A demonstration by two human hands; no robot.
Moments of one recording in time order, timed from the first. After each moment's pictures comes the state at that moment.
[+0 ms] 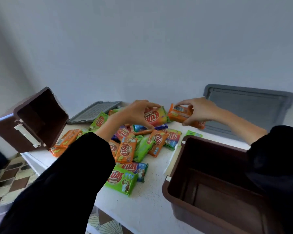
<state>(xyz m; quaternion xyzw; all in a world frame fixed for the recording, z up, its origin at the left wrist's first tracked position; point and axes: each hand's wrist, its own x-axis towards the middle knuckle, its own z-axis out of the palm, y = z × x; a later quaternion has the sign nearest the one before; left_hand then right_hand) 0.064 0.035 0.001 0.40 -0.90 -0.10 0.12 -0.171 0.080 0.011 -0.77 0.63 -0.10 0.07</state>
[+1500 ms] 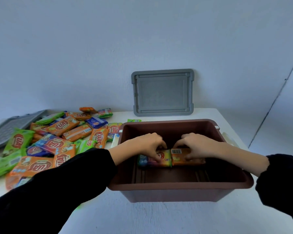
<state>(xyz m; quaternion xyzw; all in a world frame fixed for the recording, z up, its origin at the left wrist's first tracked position) -0.117 0.133 -0.089 0.11 -0.99 -0.03 -0.13 -0.257 0.254 -0.085 -0.69 0.72 0.08 0.08</state>
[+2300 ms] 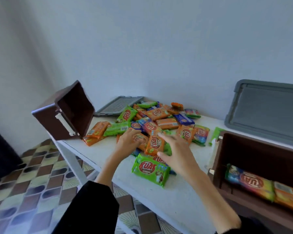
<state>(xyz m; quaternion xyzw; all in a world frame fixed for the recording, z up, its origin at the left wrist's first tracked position) 0.201 0.078 -0.121 0.60 -0.73 -0.20 0.28 0.015 0.170 -0.080 -0.75 0.58 -0.28 0.16</state>
